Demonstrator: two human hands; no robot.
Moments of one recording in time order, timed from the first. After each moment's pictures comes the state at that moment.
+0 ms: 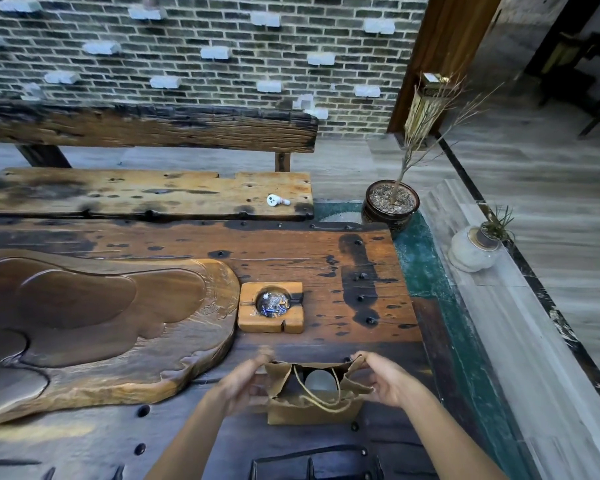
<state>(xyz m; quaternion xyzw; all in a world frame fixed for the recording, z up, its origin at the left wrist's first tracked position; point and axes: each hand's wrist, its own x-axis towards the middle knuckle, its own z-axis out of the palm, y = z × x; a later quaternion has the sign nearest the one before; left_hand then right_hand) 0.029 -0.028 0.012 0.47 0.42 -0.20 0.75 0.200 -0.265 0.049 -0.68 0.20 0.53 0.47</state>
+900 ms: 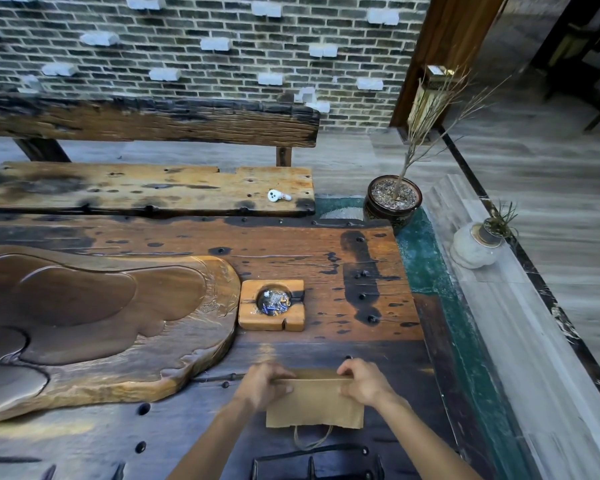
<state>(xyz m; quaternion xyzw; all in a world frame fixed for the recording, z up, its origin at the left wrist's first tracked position) 0.037 -0.045 -0.020 0.84 0.23 -0.16 0.46 0.182 -0.250 0.020 -0.89 -0.16 0.40 0.14</state>
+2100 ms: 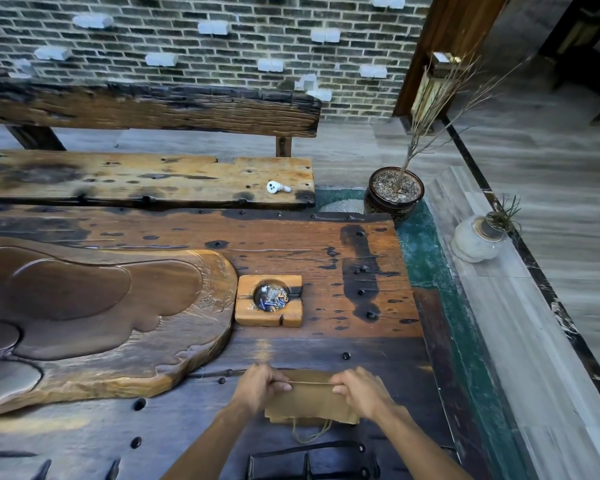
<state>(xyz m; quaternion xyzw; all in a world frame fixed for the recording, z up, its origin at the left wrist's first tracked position) 0.039 -0.050 -0.038 0.86 0.23 -0.15 0.43 0.173 -0.263 0.006 -0.88 -0.34 0.33 0.07</state>
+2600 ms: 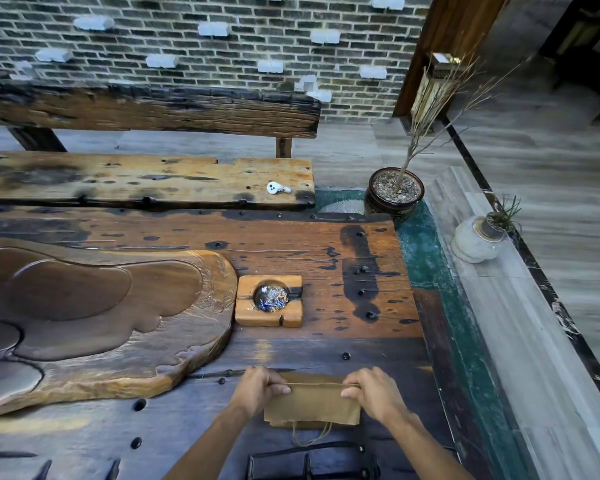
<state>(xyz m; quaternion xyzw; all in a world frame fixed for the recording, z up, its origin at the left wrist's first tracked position) 0.036 -0.052 -0.033 0.83 0.25 -0.16 0.47 0.184 -0.280 0.008 -0.90 -0.31 0.30 0.08</state>
